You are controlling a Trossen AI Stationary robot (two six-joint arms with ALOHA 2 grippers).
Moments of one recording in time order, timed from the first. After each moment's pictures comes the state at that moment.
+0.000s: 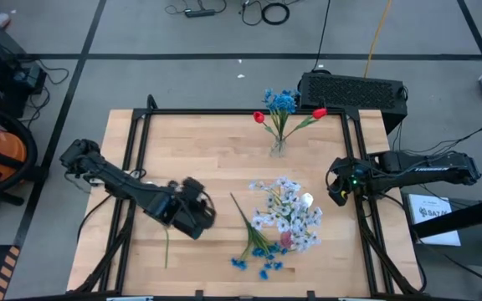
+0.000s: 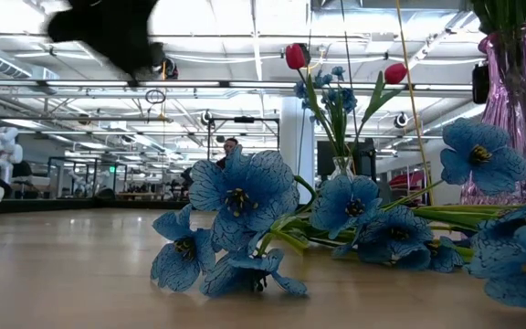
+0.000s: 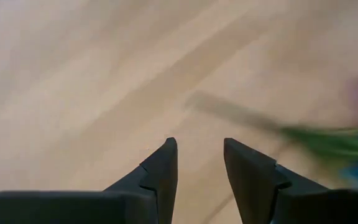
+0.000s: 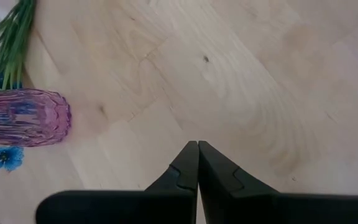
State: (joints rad) left arm -0.49 1.56 1.28 -1.04 -0.59 -1.34; right arm 0.00 0.55 0.49 -0.98 -0.05 0.72
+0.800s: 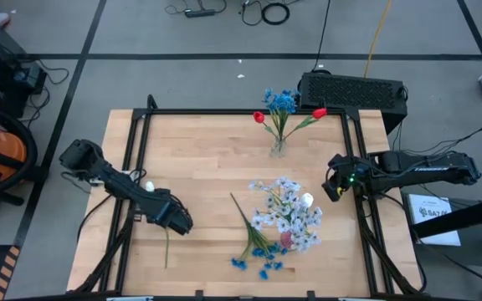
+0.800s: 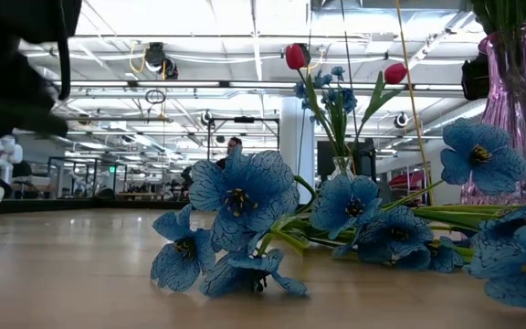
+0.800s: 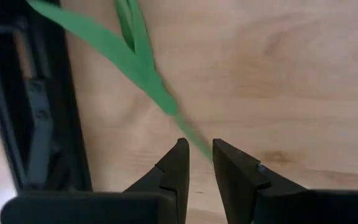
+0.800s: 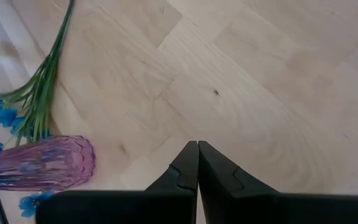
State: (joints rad) left arm -0.50 1.55 0.89 -1.15 0.10 -2.04; right arm 0.00 0.55 0.49 -0.88 0.00 0.85
